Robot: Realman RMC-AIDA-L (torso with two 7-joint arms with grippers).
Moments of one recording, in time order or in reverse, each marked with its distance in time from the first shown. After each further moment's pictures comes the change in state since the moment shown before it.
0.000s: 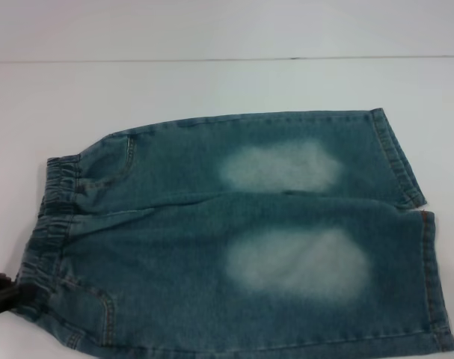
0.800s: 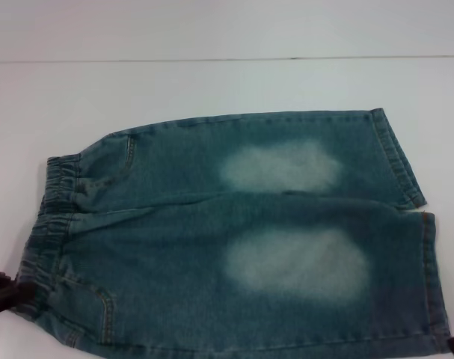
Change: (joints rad) left arm 0.000 -0.003 0.001 -0.002 0.002 -0.018 0.003; right arm 0.108 0.013 -0.245 0.130 -0.214 0.006 0.185
